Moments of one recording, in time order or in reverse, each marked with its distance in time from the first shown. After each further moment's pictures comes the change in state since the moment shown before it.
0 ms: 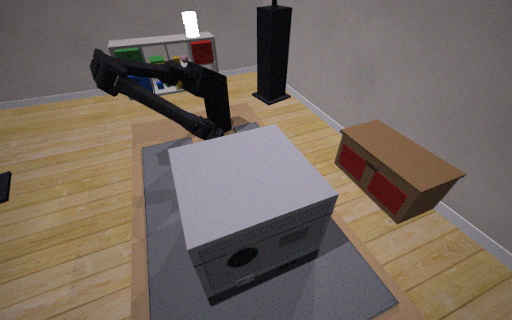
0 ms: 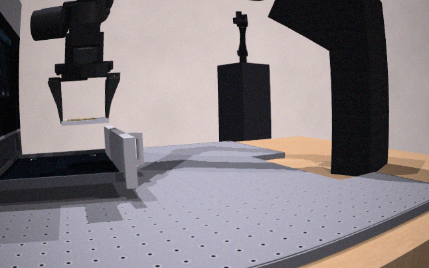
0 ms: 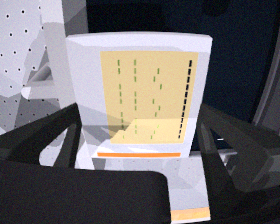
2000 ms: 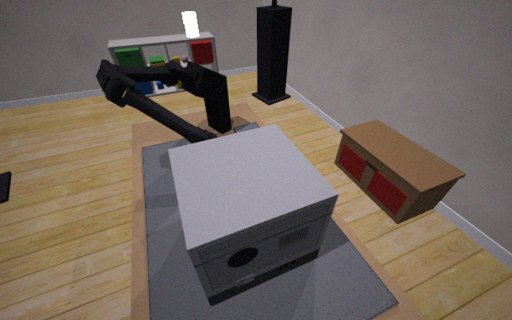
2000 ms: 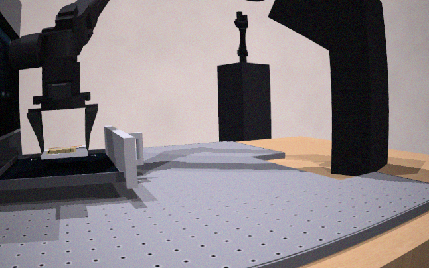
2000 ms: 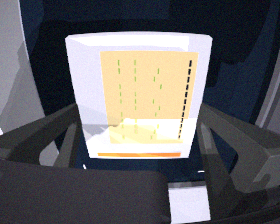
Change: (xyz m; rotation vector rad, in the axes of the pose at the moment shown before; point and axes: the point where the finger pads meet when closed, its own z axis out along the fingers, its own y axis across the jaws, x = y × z) arm 0.000 -0.039 0.050 -0.008 -0.002 -0.007
